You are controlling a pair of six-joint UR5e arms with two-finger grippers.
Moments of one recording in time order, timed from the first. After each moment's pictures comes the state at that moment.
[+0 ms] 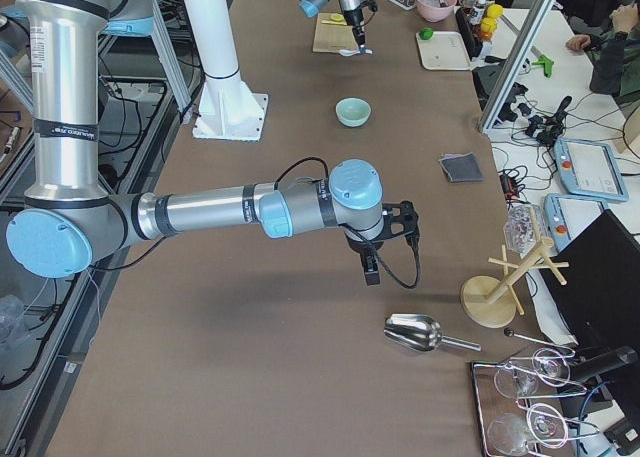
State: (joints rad) left arm -0.73 -1.76 -1.73 -2.31 -1.86 -1.47; right arm 1.59 -1.64 1.80 -1.45 2.42 0.07
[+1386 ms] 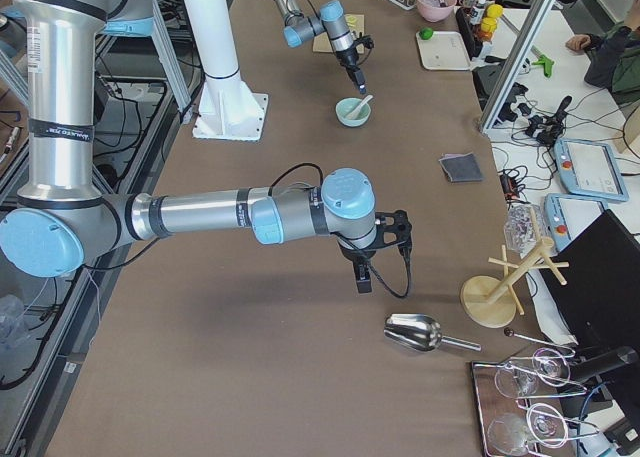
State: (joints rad) left arm -0.51 -2.12 -1.70 -2.02 -1.58 -1.55; right arm 1.60 -1.67 1.80 -1.45 2.42 0.07
